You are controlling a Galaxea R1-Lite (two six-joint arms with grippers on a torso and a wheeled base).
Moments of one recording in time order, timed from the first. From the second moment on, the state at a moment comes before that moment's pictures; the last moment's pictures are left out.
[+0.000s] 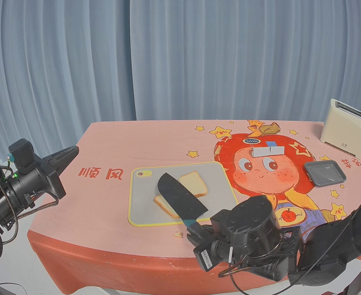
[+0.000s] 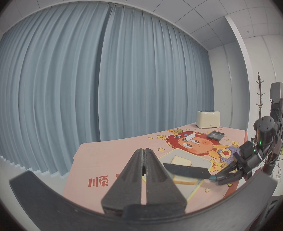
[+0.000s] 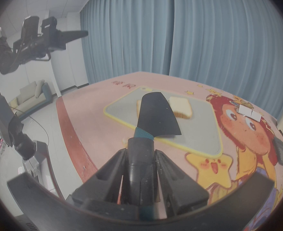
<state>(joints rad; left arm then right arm) -0.16 1.38 -0.36 -1.01 -0.31 0.01 1.02 1.89 -0.71 -0.56 -0.33 0.21</state>
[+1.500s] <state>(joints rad) -0.53 1.93 -0.46 -1.45 -0.16 -0.90 1.01 1.75 -0.67 -0.66 -0.33 0.14</state>
